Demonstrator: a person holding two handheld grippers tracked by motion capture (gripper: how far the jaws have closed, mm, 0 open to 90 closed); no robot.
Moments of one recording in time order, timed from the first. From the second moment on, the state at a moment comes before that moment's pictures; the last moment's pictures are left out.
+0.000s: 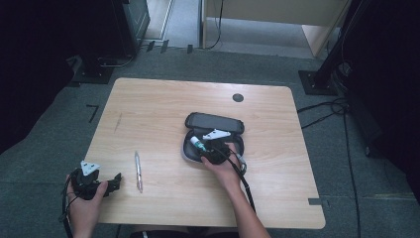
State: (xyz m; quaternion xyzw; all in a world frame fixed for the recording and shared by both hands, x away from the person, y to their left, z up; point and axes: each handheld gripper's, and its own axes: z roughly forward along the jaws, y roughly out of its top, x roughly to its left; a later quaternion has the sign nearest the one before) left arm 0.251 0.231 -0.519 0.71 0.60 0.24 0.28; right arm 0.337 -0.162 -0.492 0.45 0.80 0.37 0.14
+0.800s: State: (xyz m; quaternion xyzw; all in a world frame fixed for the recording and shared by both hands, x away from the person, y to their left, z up) left arm 0.251 0.231 -0.519 0.71 0.60 0.24 0.28; right arm 0.307 -0.170 -0.465 0.46 0.77 0.41 0.18
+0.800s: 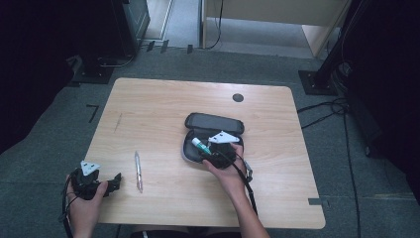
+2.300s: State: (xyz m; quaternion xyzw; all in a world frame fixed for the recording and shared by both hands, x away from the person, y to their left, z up) left arm 0.249 0.184 -0.500 0.71 0.60 0.21 0.30; right arm 0.222 -0.315 -0.482 0.55 0.70 0.39 0.23
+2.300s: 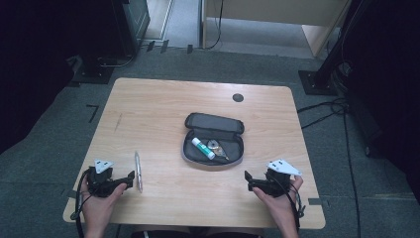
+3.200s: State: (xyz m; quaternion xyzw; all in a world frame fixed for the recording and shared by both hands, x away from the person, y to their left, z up) left arm 0.255 0.161 -0.506 0.71 0.60 0.23 0.27; right arm 0.204 -0.391 -0.522 0.61 0.68 0.32 0.26
